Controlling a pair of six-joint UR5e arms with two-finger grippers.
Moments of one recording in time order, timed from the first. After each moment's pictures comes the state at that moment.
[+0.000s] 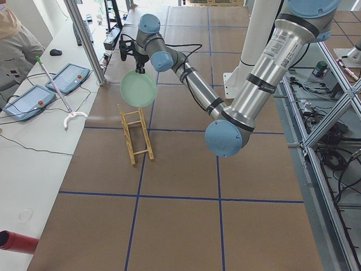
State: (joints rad) left arm -1.23 -2.08 -1.77 -1.97 -2.29 -1.30; right arm 1.61 -1.67 1.60 -1.60 2.30 -0.07
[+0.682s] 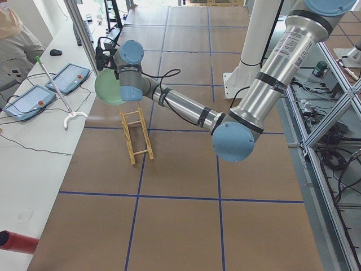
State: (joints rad) left arm -1.31 -2.07 -1.46 -2.79 -2.35 -1.57; right arm 1.61 -1.67 1.60 -1.60 2.30 -0.07
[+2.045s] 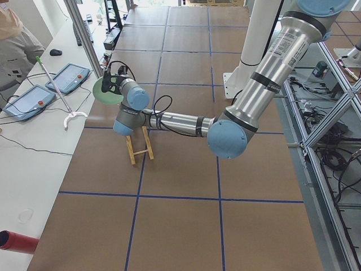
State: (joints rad) left arm -1.21 -2.08 -1.15 -3.50 -2.16 -1.69; right arm 1.61 -1.67 1.60 -1.60 2.30 -0.07
